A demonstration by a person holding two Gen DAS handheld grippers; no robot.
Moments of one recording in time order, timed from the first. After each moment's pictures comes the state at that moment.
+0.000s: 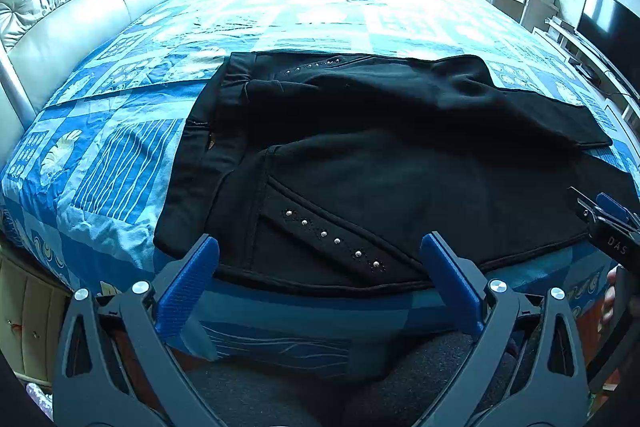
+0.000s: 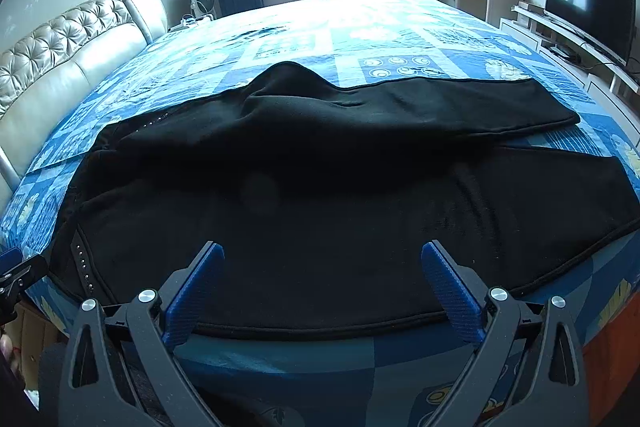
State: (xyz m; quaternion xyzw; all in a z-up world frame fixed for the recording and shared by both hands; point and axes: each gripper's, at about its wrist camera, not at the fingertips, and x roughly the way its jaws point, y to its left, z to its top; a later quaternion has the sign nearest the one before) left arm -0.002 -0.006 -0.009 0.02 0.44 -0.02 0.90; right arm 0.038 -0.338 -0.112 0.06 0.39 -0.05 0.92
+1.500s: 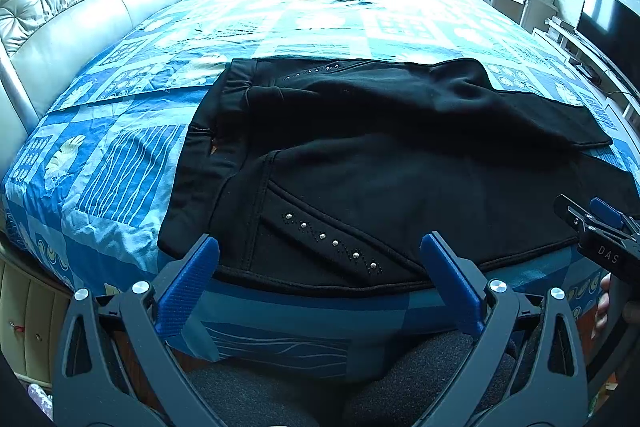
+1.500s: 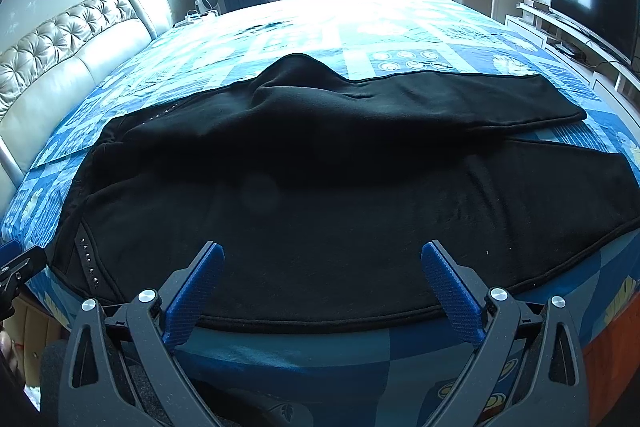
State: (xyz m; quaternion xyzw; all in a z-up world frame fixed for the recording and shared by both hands) left arm -0.006 -0.010 -0.004 0.02 0.43 -0.01 0.90; right arm 0.038 -0.328 -0.116 0.07 0.40 -0.04 0.91
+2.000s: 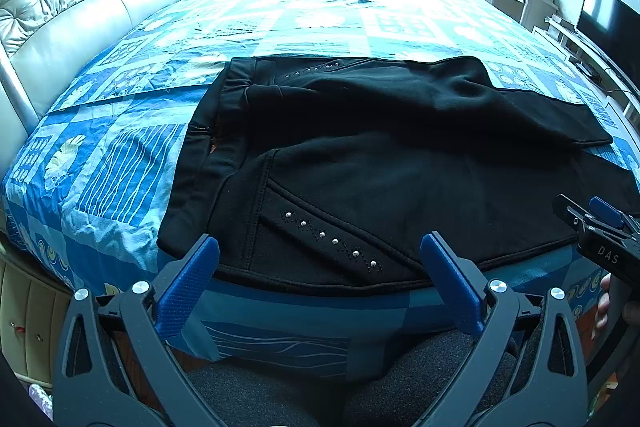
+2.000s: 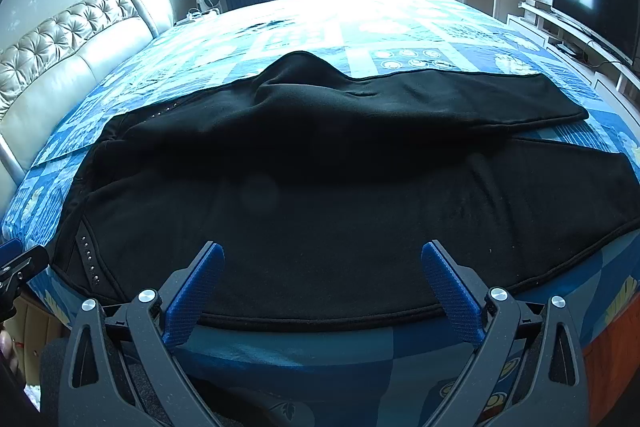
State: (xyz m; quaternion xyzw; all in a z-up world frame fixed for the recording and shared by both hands) left arm -0.006 -0.010 -0.006 0.02 0.43 -0.01 0.90; right arm 0.038 -0.325 -0.117 0.07 0.40 -0.04 0.91
